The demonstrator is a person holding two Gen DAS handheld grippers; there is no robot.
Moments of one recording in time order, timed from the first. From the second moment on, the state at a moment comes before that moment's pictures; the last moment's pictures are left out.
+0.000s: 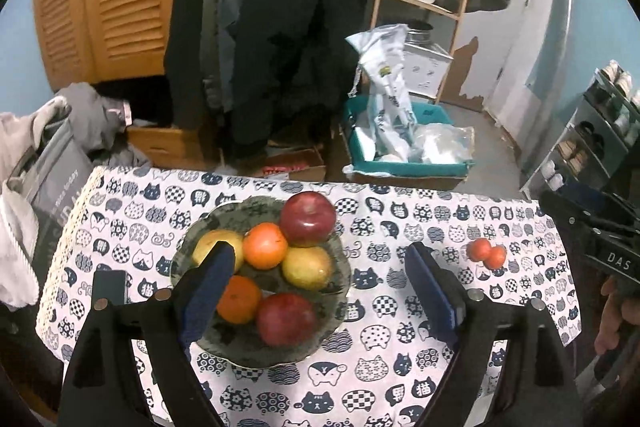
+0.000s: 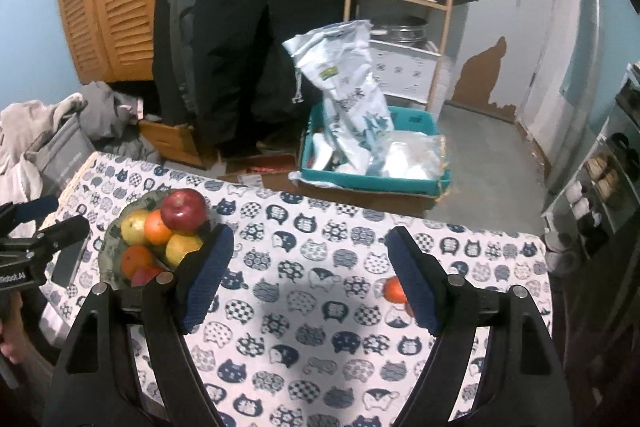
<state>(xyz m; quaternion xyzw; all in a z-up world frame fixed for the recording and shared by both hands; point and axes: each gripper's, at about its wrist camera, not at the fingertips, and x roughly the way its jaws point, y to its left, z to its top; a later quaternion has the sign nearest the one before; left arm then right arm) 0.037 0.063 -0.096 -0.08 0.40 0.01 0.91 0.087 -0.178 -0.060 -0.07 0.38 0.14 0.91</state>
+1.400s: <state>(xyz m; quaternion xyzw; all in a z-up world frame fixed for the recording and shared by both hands) 0.106 -0.078 -0.136 0.00 0.43 -0.06 0.90 0.113 -0.340 -0.146 0.02 0.47 0.03 0.88</state>
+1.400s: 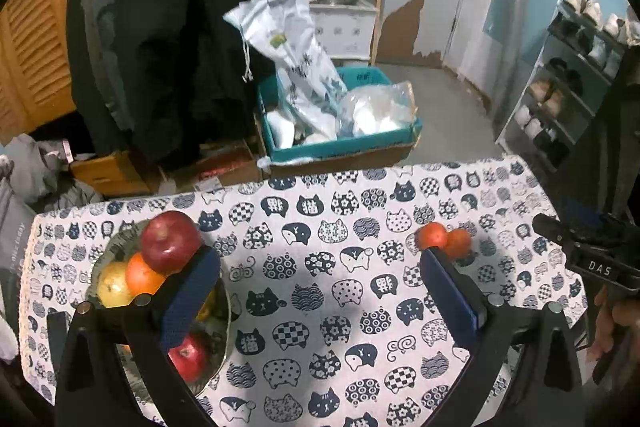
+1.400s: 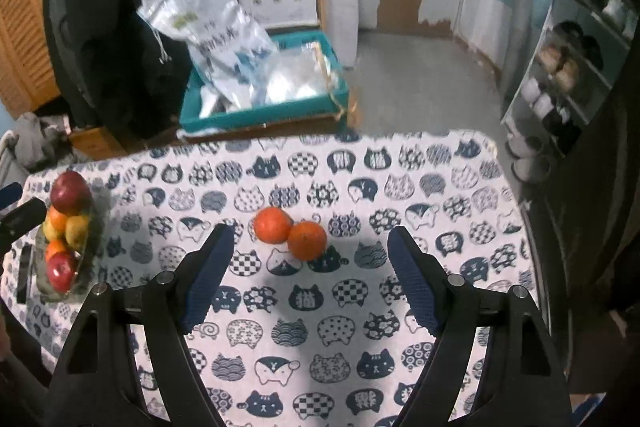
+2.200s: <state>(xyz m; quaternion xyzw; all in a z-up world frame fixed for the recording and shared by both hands) 0.165 -0.124 -0.250 0.05 0.50 -0.09 0.86 0.176 -0.334 -0.289 -0.01 0.57 0.05 0.82</state>
